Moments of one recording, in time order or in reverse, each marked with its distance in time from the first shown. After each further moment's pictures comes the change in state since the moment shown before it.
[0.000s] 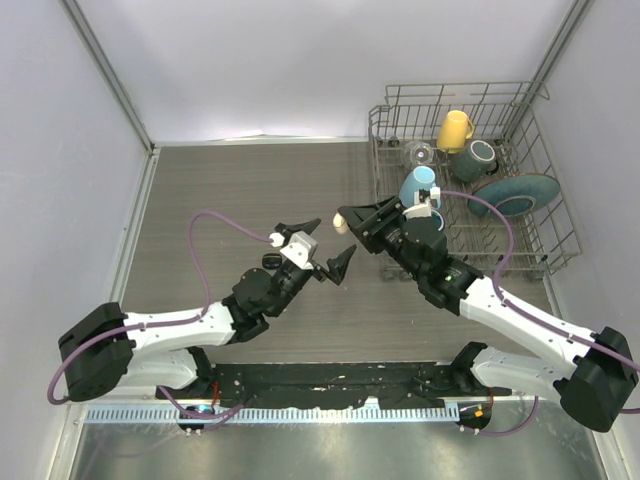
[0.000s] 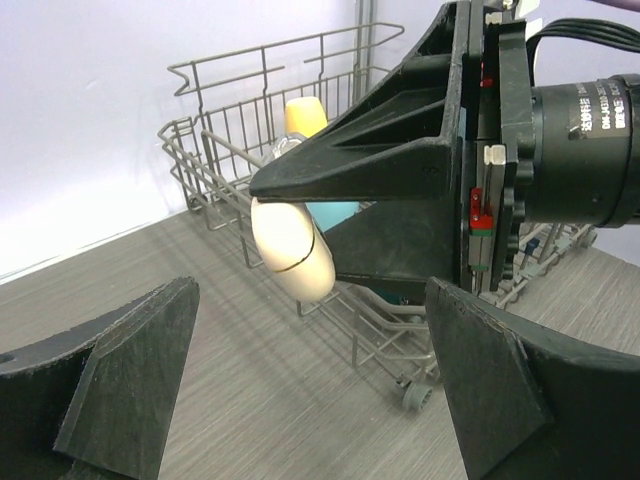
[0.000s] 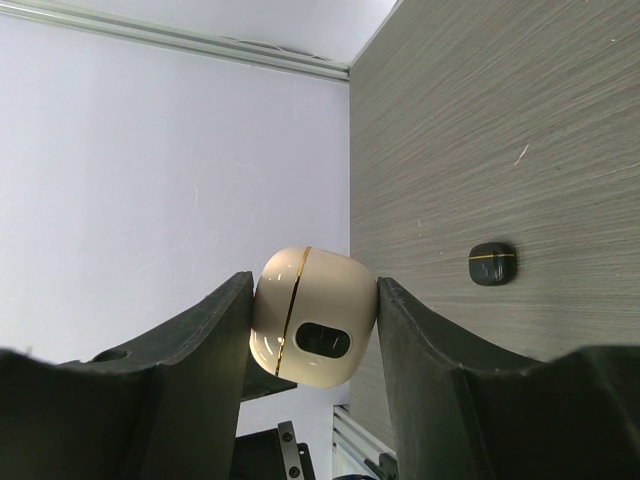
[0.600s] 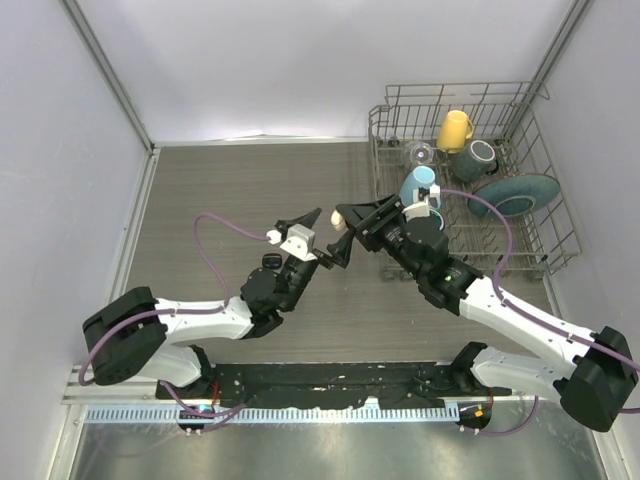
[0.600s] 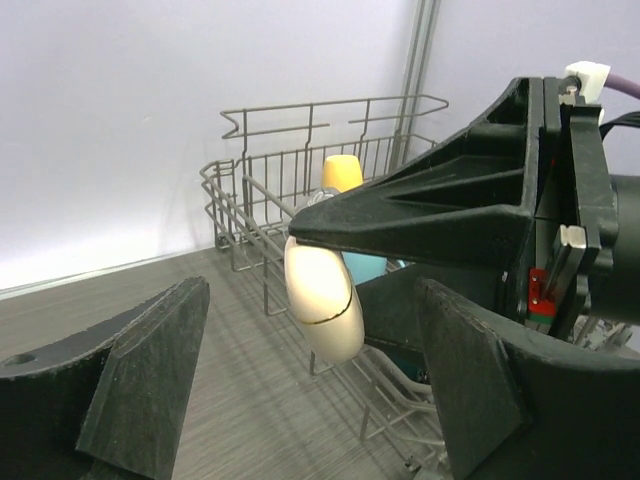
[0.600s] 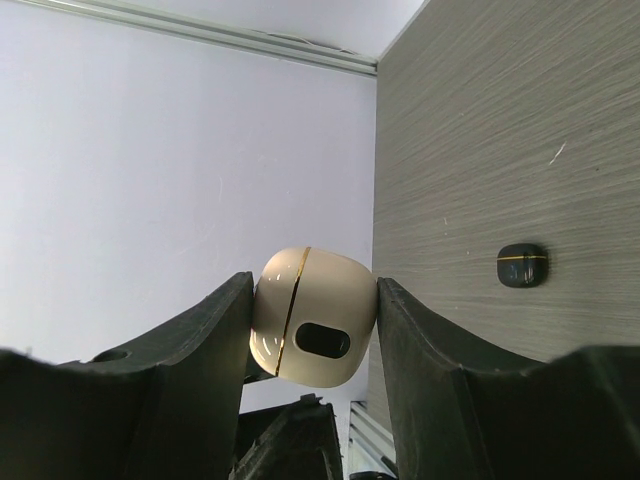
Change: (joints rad) left arm 0.000 0.180 0.036 0.302 -0.123 0.012; right arm 0.002 0.003 -0.002 0.050 -0.026 0.010
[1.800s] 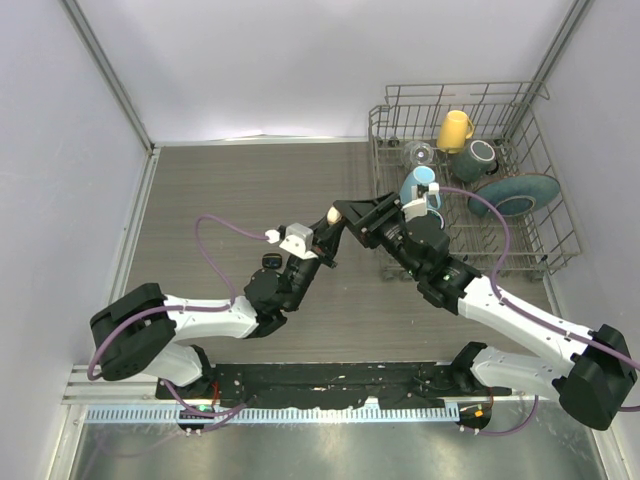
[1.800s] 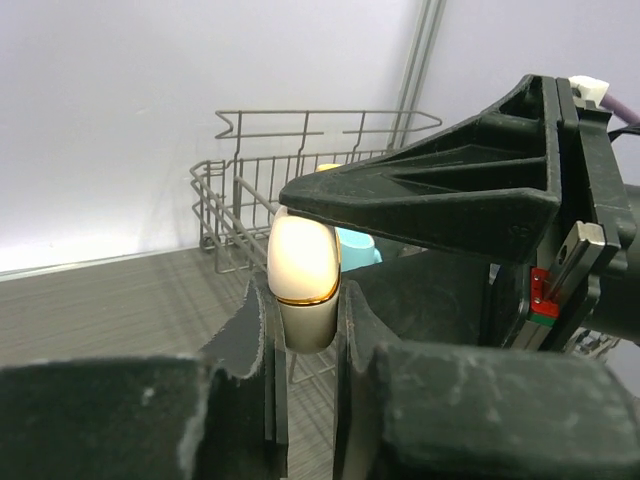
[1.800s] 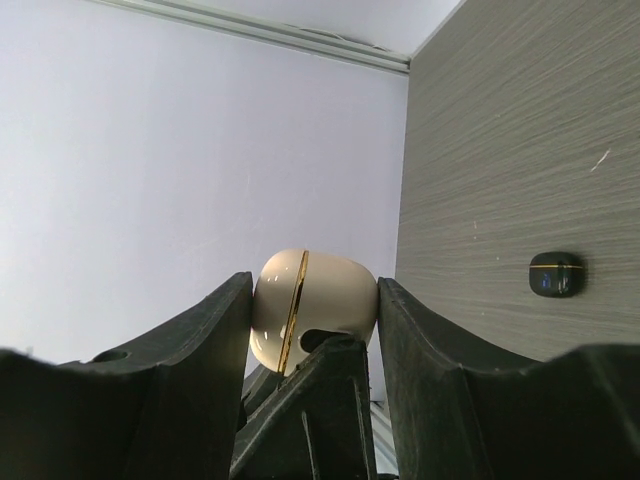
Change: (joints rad) left arm 0.005 0.053 0.014 0.056 -0.032 -0.053; right arm 0.002 0.011 0.000 0.065 -0.032 -0.003
